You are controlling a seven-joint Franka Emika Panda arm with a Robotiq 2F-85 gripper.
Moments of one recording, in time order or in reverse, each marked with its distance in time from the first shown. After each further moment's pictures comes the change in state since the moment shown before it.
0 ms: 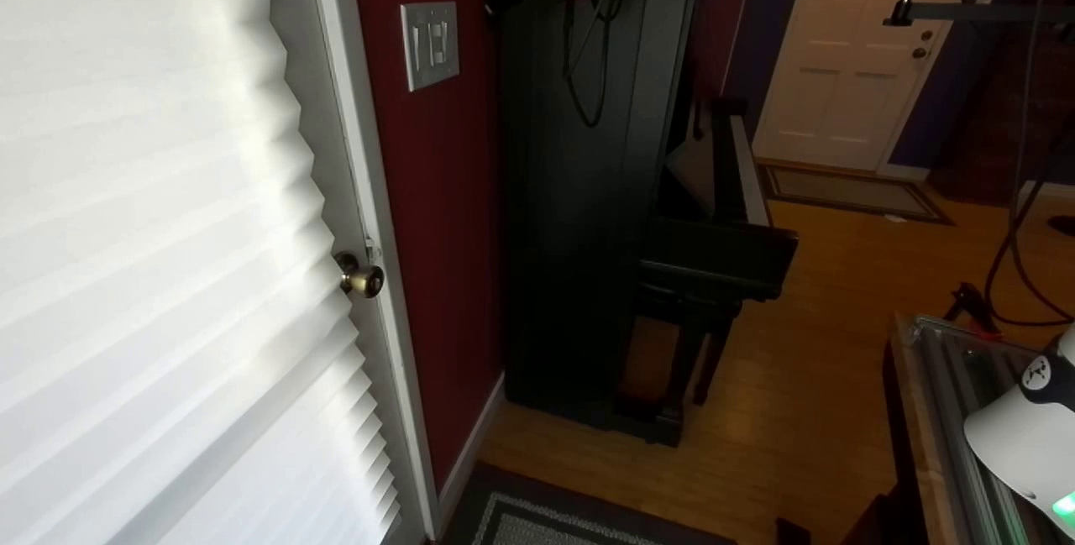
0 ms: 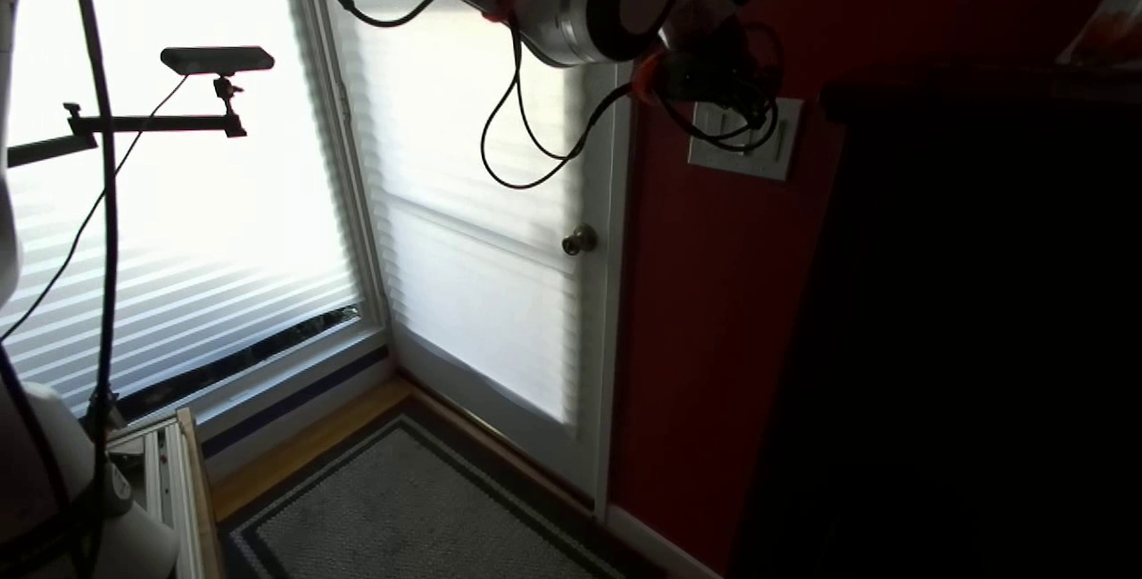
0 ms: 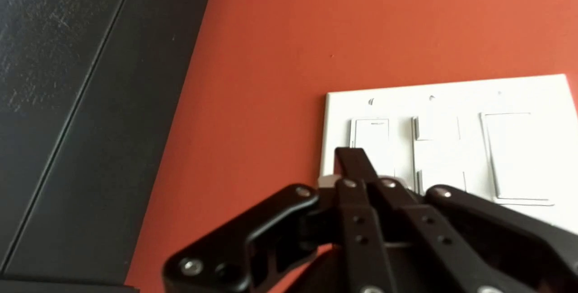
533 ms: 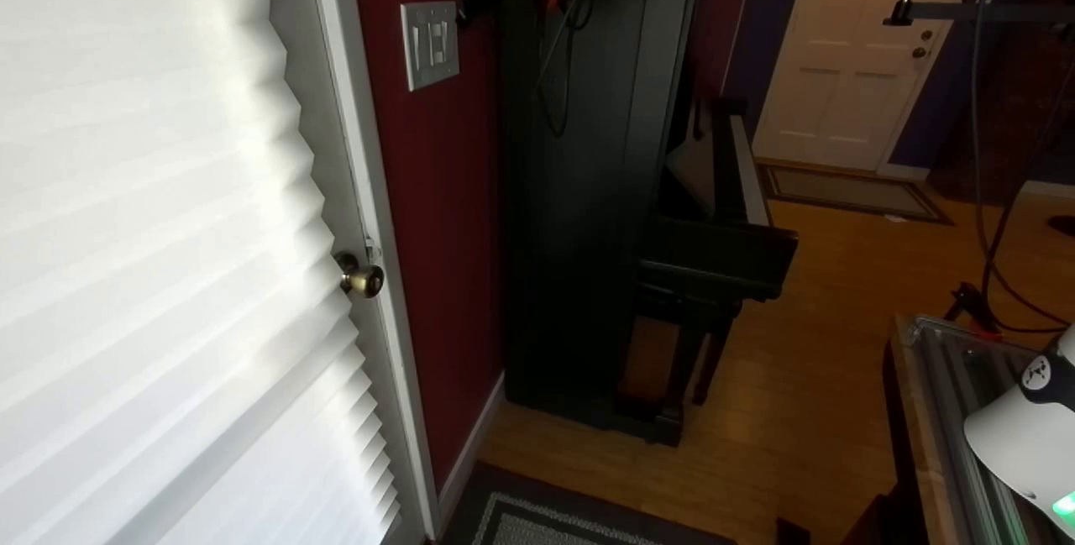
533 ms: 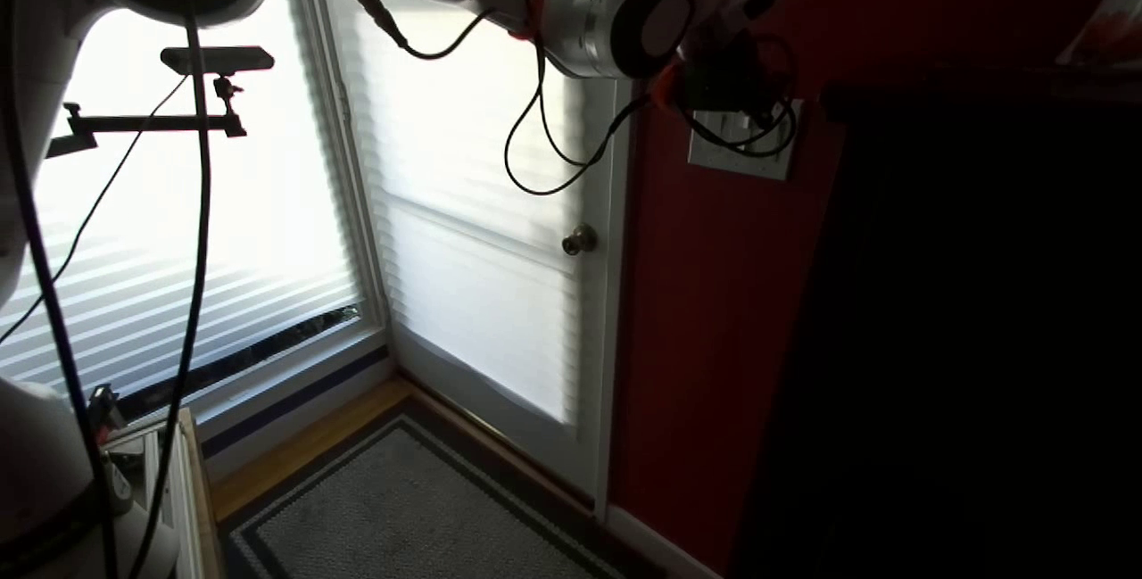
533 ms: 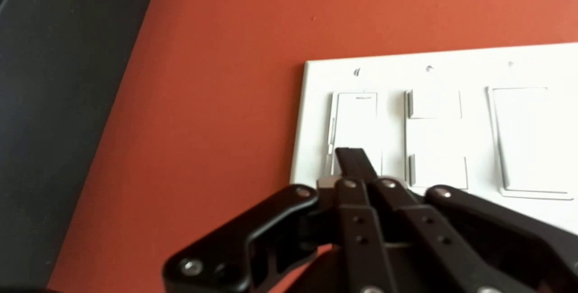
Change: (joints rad) arm -0.002 0.144 0.027 0.179 0.035 0.014 -0.056
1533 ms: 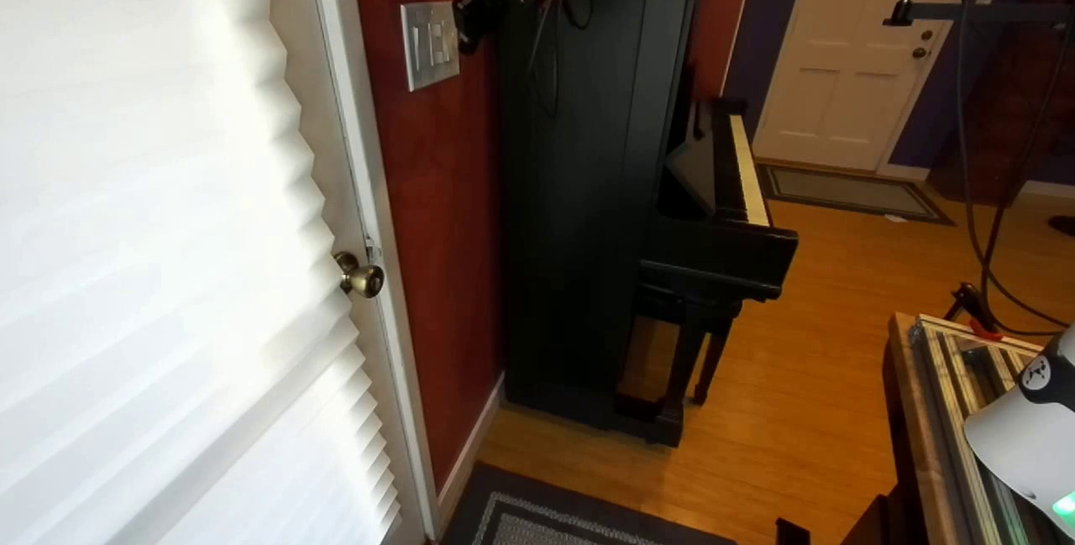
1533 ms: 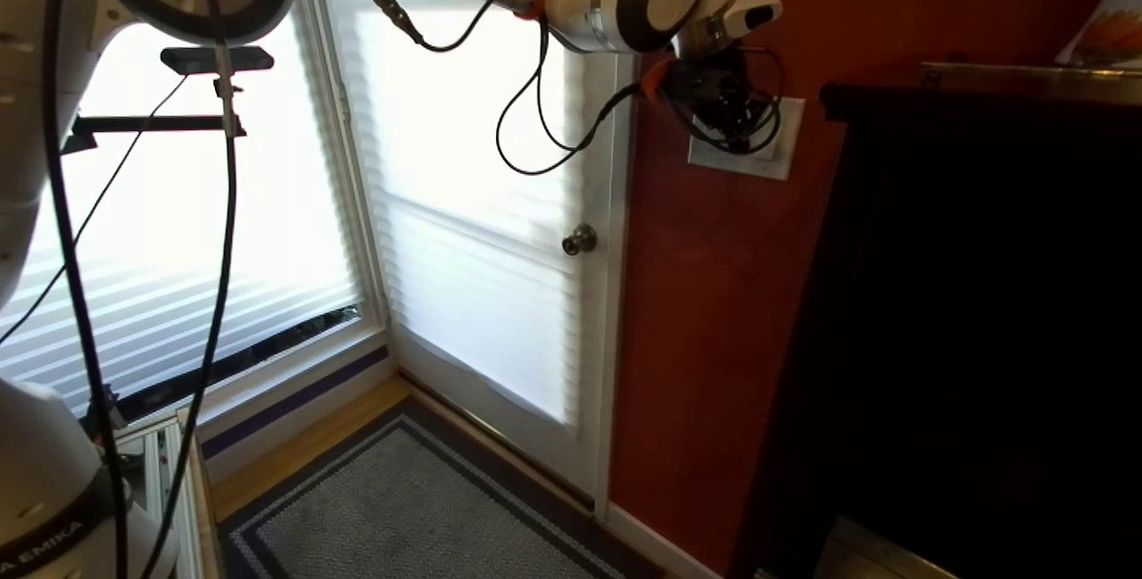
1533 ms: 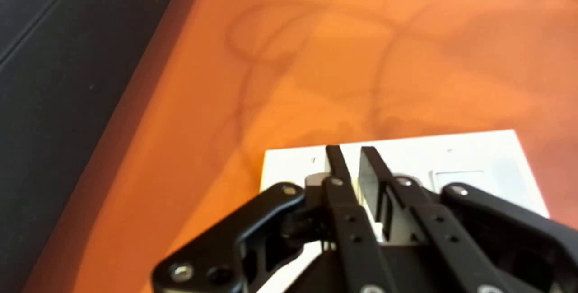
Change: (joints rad) arm -0.002 0.036 0.029 0.133 0.020 -0.371 -0.013
